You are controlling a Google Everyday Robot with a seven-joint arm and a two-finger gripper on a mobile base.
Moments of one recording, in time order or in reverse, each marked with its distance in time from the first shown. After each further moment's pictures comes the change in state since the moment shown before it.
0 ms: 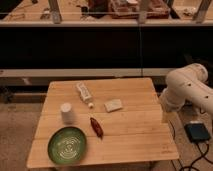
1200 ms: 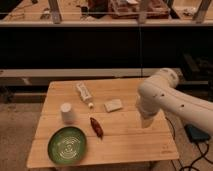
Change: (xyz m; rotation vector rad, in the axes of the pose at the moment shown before) arm -0.132 0.032 -0.016 0.055 -0.015 -0.252
